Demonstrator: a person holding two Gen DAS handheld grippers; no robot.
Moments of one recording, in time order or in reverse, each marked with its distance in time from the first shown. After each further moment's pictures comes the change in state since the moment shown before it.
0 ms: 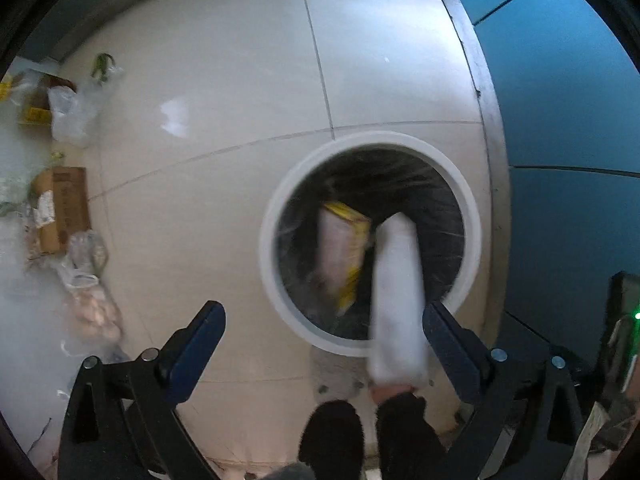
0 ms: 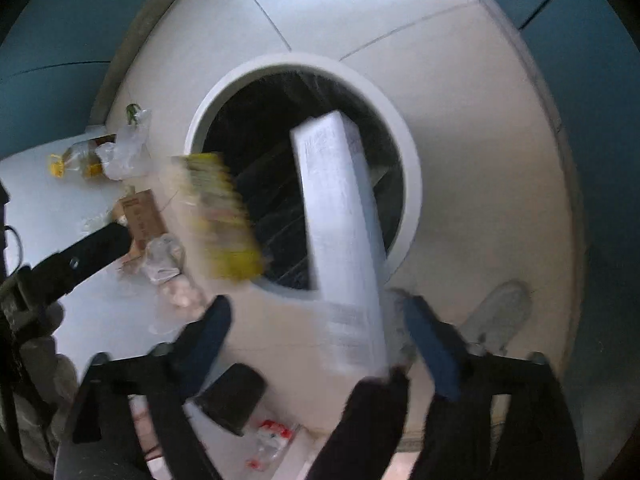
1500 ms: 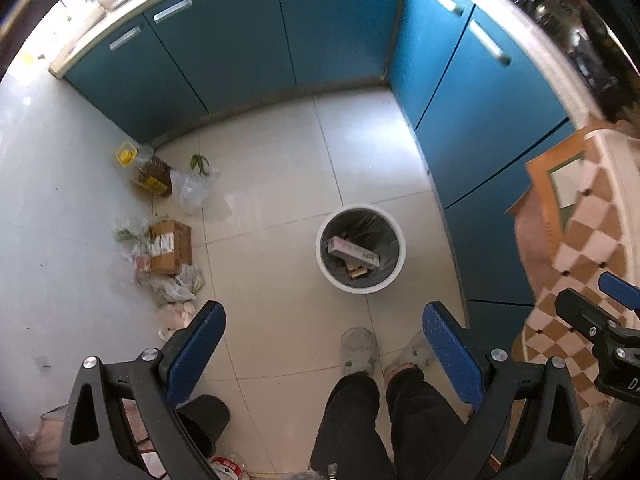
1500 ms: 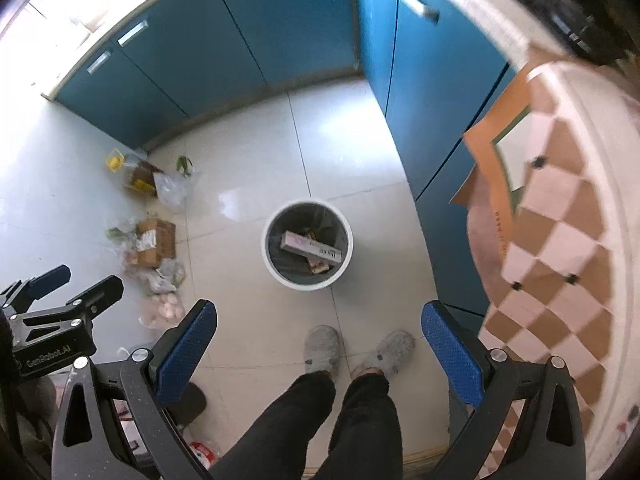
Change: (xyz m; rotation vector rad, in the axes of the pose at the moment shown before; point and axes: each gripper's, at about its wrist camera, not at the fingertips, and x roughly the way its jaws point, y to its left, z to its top) left arm -0.374 -0.021 -0.201 0.070 -0.373 0.092; right arm -0.432 0.137 -0.267 -0.256 -0.482 -0.221
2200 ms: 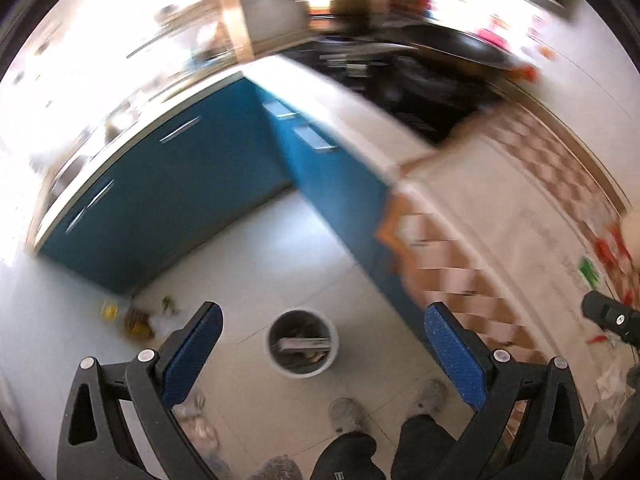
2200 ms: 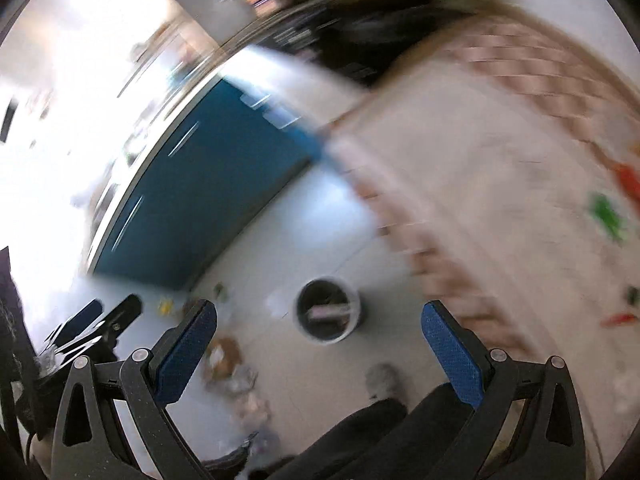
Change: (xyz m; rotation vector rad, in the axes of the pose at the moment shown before) left arm -0.152 -0.237 0.016 0.430 -0.304 -0.088; right arm -0.194 -0.191 -0.080 0.523 -0.296 0.156
